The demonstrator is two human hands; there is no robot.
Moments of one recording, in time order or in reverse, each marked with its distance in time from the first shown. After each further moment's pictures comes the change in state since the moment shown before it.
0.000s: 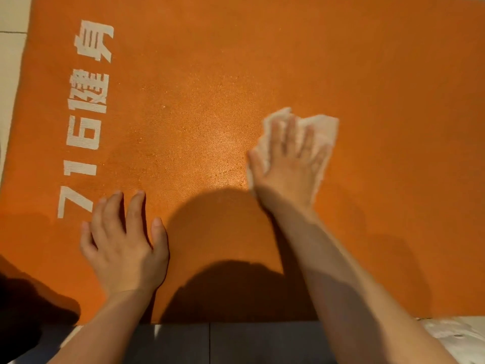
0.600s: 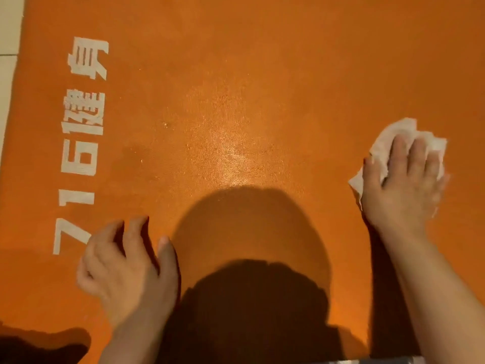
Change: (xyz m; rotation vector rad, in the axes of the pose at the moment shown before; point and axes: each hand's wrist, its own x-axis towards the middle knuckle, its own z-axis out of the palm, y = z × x) left_hand 0.013 0.012 -0.001 -0.046 -0.022 -0.081; right_hand -0.002 0.113 -0.017 0.081 0.066 0.392
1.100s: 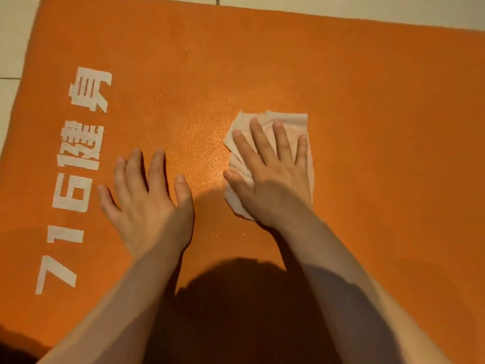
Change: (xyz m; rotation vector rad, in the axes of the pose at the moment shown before) left_hand 0.114 0.078 0.033 0.001 0.020 0.019; right_hand 0.028 -0.158 0.020 -0.055 -0.091 -0.762
